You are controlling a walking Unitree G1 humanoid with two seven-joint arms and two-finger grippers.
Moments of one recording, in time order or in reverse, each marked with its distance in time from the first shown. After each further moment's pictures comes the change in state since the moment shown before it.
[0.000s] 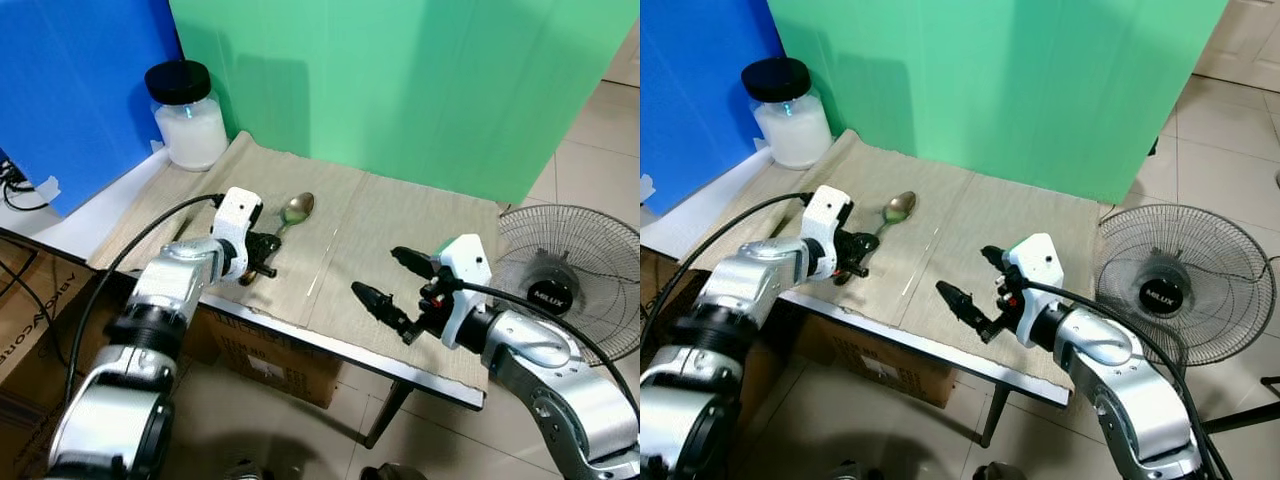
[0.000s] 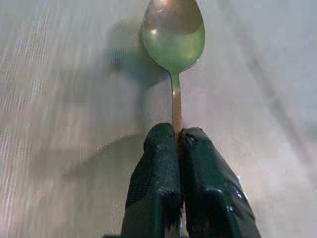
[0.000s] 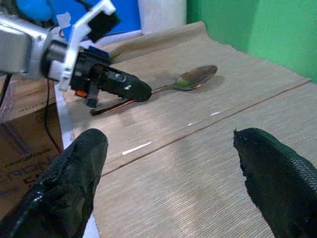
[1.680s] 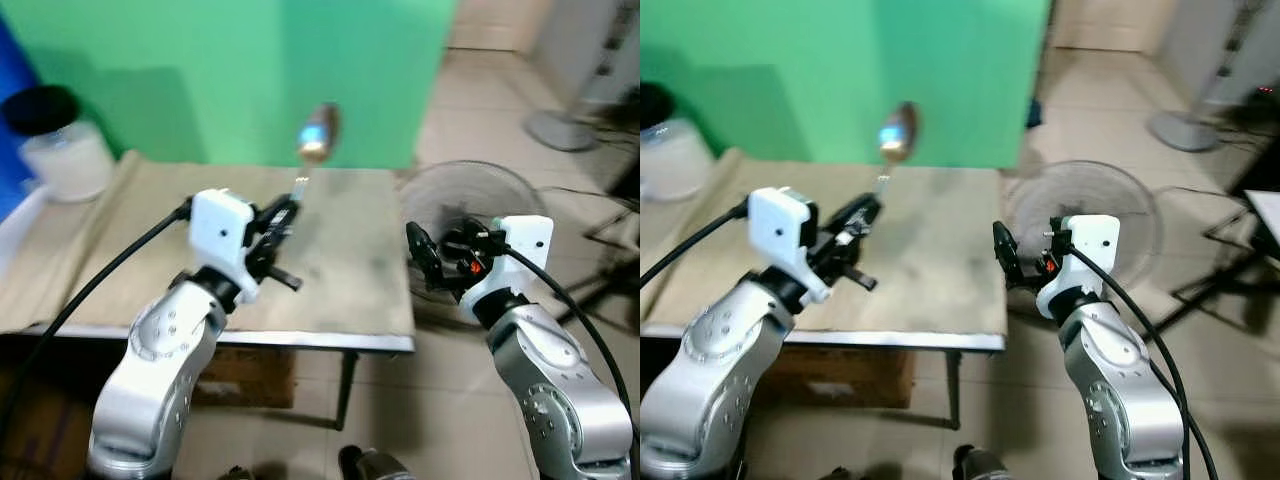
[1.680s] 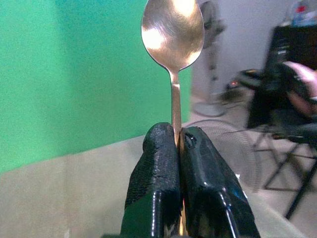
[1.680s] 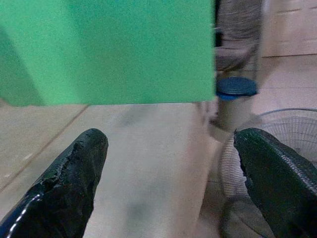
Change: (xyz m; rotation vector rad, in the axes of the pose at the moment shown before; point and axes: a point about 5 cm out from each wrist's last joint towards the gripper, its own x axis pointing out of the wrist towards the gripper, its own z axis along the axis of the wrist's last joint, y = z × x) left arm -0.093 -0.090 0.023 0.122 -0.566 0.168; right arm -0.011 -0.022 0.014 0.151 -0.179 -0.498
